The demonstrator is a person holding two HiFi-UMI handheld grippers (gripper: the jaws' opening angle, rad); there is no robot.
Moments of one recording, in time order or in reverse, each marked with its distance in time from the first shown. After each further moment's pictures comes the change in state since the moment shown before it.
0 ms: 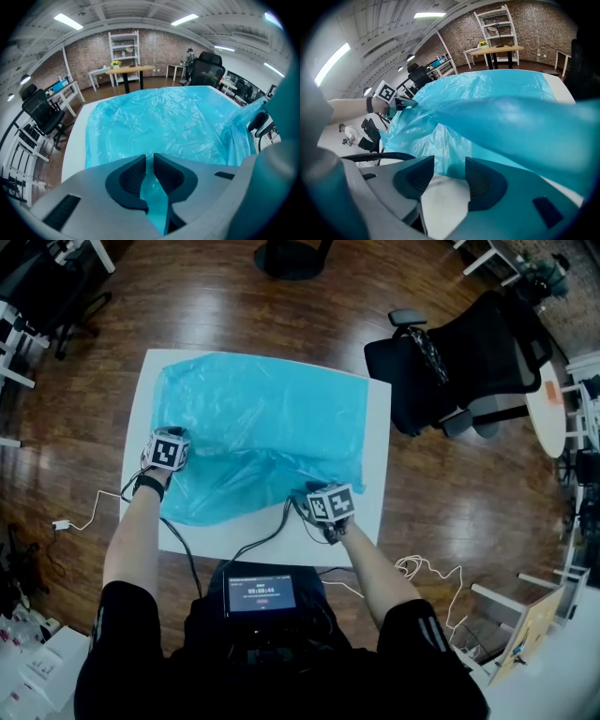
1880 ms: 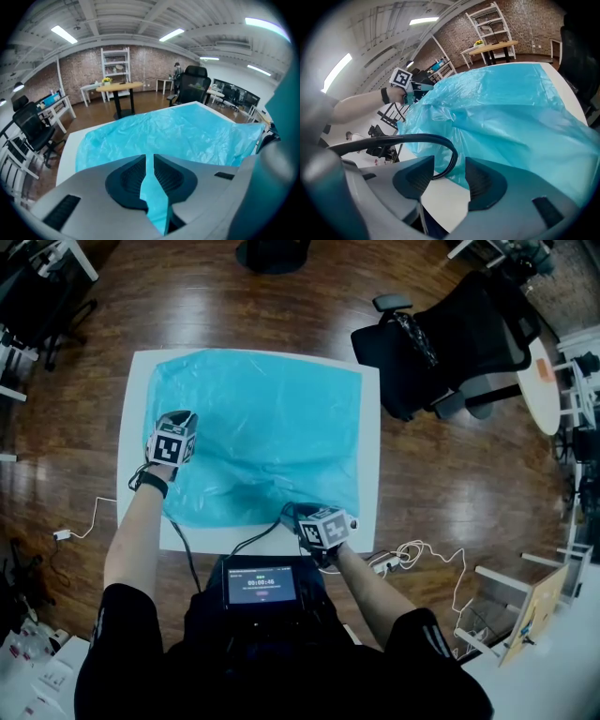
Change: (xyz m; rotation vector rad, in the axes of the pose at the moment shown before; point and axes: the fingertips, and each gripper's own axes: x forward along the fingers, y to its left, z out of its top) left arm -0.016 -0.059 0.073 0.105 -0.204 -0.117; right arm -0.024 0.069 -0.053 0.066 -0.064 0.082
